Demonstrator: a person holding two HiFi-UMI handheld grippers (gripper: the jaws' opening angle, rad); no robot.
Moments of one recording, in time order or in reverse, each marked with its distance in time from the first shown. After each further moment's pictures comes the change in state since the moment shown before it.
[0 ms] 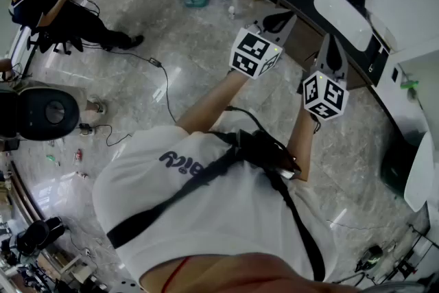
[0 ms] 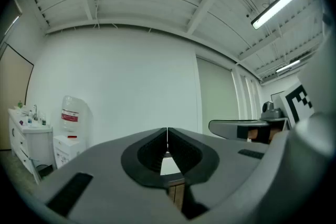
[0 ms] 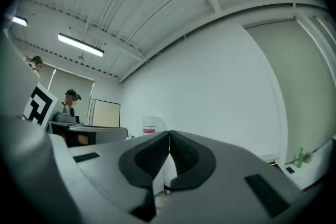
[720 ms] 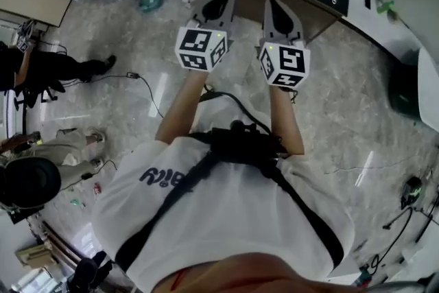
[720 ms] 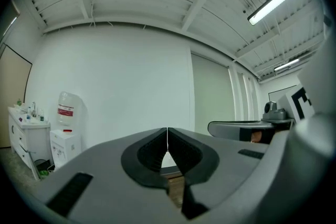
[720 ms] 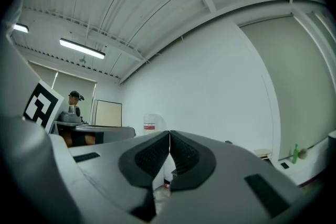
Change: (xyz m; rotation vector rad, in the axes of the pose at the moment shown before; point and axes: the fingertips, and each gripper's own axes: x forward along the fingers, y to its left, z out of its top) left arm -0.026 -0.083 -0.011 -0.014 0.026 -0.051; right arm -0.086 -0.015 -0.003 -0.005 0.024 -0.016
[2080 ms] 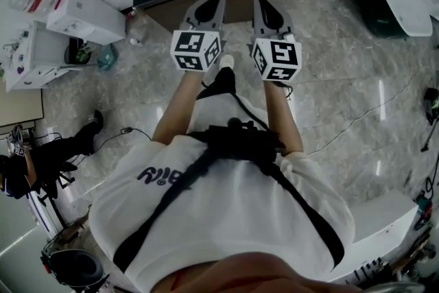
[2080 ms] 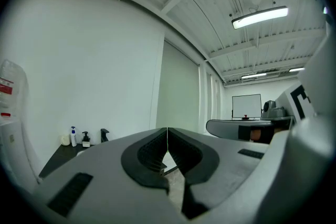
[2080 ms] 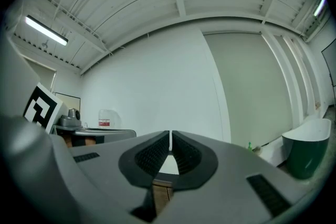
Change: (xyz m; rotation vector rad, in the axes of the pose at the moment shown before) left arm 0.197 -0.197 -0.059 -0.018 0.087 -0.393; right arm -0.072 -0.252 -0.028 0.034 0.025 -0.397
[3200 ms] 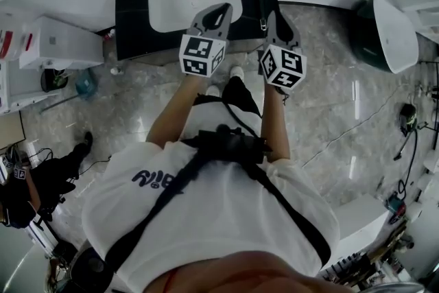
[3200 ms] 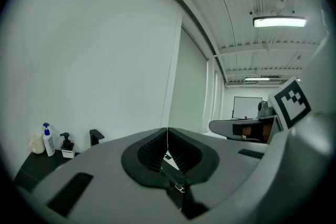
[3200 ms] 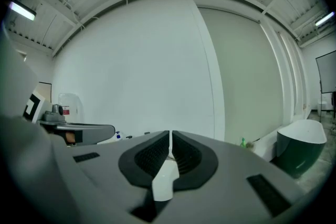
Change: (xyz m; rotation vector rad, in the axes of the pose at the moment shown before) left arm 0.268 0.195 -0.020 -0.077 0.079 -0.086; right arm 0.302 -0.139 -0.046 0.013 0.170 -0.207
